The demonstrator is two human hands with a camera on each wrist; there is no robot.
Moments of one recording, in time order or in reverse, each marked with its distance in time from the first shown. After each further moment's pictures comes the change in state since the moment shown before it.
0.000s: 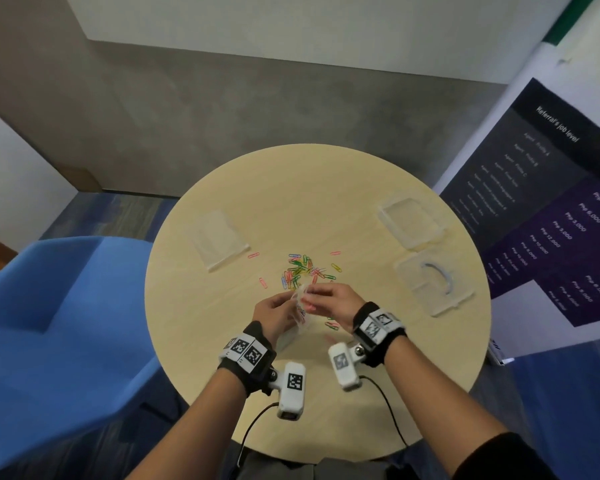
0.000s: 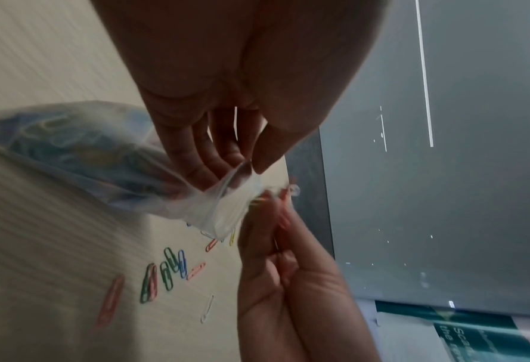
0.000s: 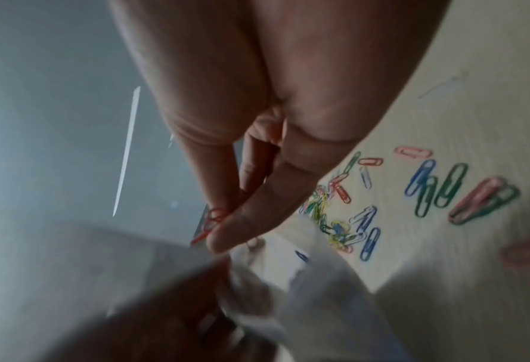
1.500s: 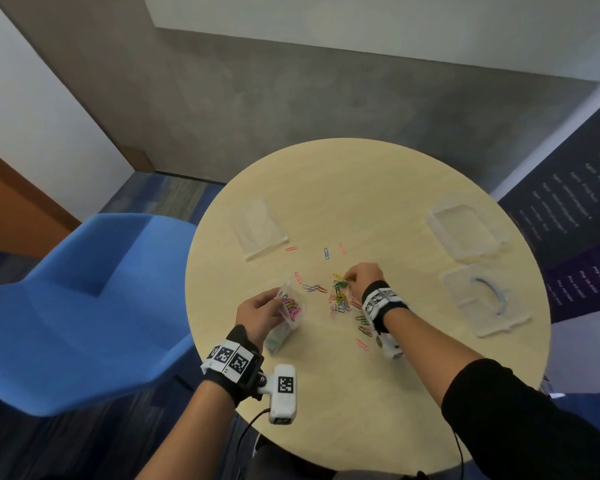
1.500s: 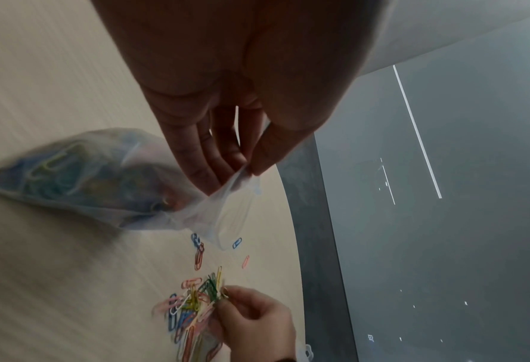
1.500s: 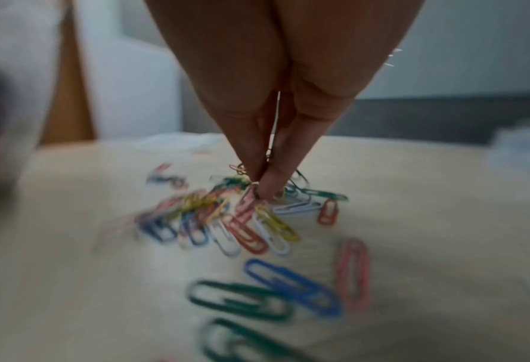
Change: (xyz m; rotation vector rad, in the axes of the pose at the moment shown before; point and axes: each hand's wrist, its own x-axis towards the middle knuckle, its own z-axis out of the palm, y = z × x) left_hand -0.008 0.007 -0.073 -0.082 0.199 0.046; right_hand 0.106 -0.002 -0.011 -1.305 0.256 -0.085
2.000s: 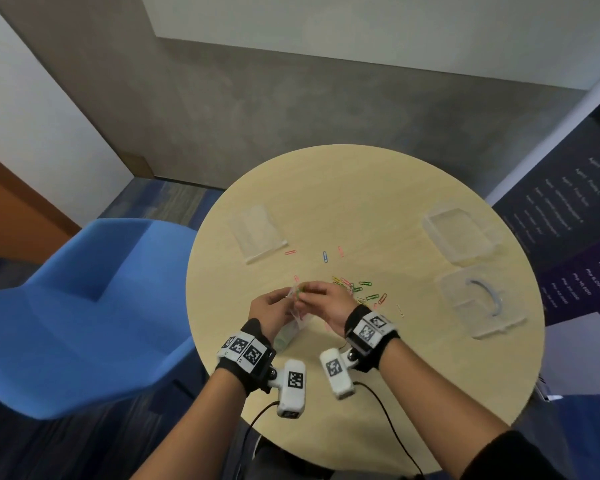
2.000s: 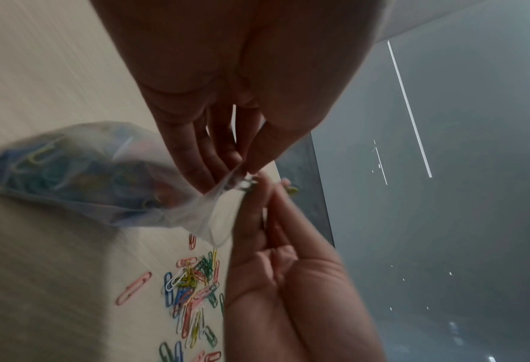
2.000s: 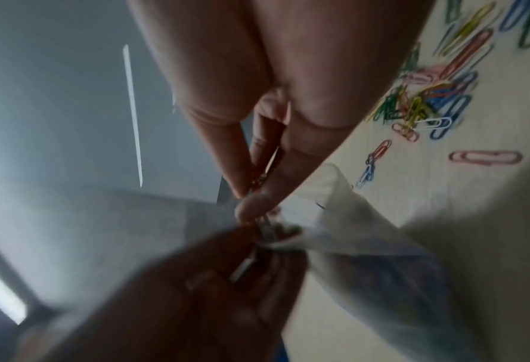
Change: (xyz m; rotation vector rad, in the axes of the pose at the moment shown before) left_hand -0.008 0.011 0.021 0.044 -0.020 -0.007; right_hand -0.088 -0.068 0.008 1.464 -0.377 0.072
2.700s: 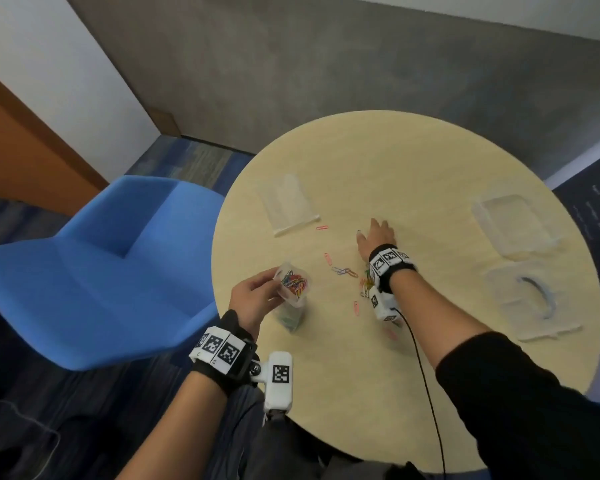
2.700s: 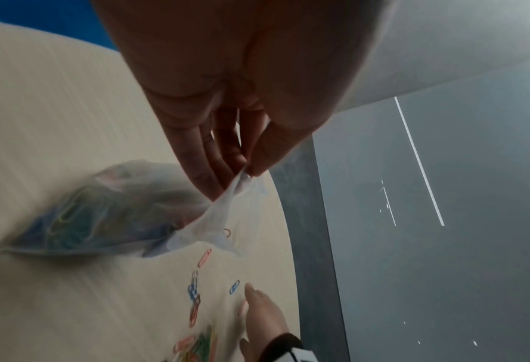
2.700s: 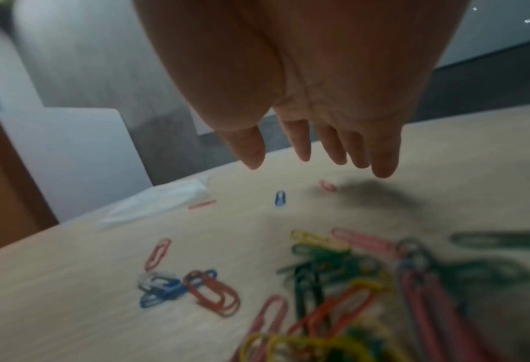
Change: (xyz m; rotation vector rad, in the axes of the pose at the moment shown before) left_hand 0.005 -0.005 -0.072 -0.119 0.077 0.048; right_hand 0.128 -0.029 -0.045 -1.388 0.479 0.002
